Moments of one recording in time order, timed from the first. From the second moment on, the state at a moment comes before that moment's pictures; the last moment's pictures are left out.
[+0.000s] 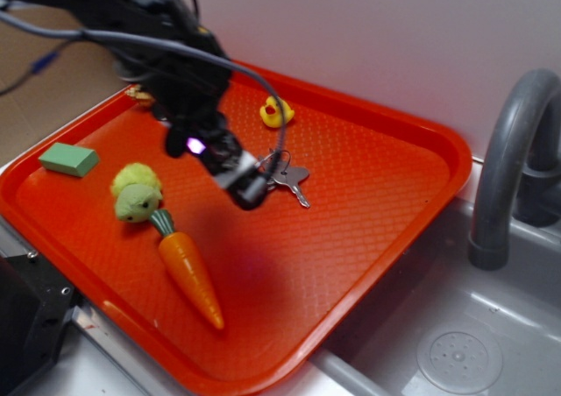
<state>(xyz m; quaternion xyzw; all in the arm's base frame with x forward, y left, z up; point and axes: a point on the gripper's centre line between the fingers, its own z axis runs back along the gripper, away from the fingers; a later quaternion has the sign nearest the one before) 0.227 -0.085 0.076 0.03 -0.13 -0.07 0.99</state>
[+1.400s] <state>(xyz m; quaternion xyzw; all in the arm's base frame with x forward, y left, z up) 0.248 -0.080 0.066 0.05 -0.11 -0.05 0.99</state>
